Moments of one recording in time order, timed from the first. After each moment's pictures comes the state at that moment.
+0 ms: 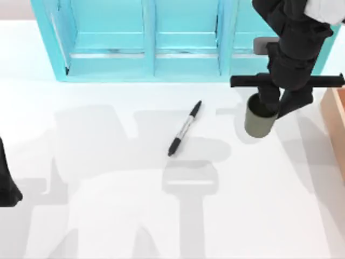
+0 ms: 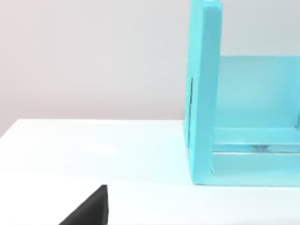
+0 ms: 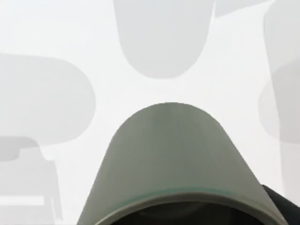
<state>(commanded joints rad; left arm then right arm) 0.00 0.00 0.00 0.00 0.00 0.00 0.39 2.11 1.81 -1.25 0.00 0.41</state>
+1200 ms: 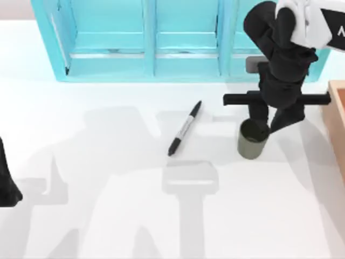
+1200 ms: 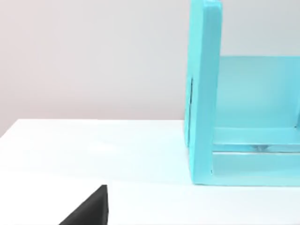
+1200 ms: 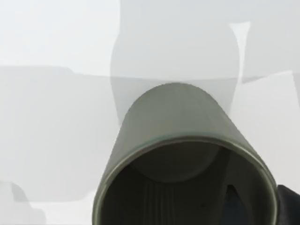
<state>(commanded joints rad) 0.00 0.00 0.00 0.00 0.00 0.00 0.40 2.15 1.69 -1.10 0.00 0.42</state>
